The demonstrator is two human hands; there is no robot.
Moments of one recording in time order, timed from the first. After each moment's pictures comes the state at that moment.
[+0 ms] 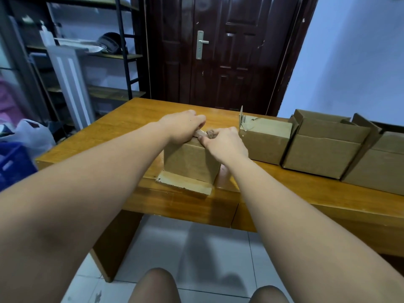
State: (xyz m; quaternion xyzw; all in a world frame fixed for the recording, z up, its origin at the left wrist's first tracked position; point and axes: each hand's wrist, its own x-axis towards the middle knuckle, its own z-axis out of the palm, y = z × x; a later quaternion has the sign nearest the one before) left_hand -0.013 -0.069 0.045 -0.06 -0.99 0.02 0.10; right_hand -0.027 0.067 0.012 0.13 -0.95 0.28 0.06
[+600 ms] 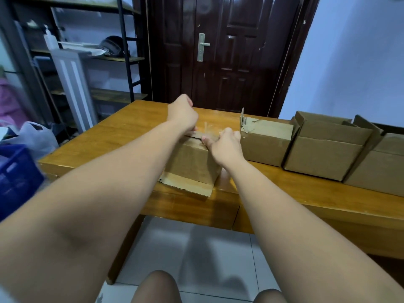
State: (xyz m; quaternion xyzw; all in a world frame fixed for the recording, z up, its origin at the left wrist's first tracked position) left_hand -0.021 -0.054 0.057 0.20 -0.83 -0.47 0.24; right_hand -0.033 0.061 0.003 0.09 -0.92 0.38 0.06
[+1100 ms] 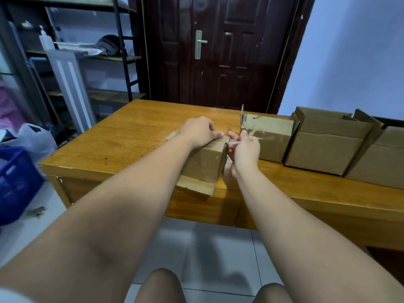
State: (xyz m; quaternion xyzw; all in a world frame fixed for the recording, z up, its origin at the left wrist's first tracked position) left_hand -0.032 -0.036 0.024 0.06 -0.97 -0.20 0.12; right_hand -0.034 0.081 -0.013 -0.07 -0.58 0.81 0.04
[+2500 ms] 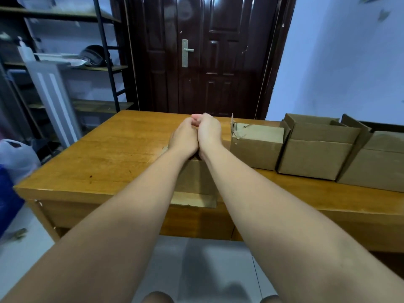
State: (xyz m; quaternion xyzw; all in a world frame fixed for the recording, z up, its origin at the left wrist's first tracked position) left_hand -0.035 -0.036 0.024 0.11 -0.87 -0.42 0.23; right_hand -0.043 0.020 0.044 0.09 -0.72 0.69 0.01
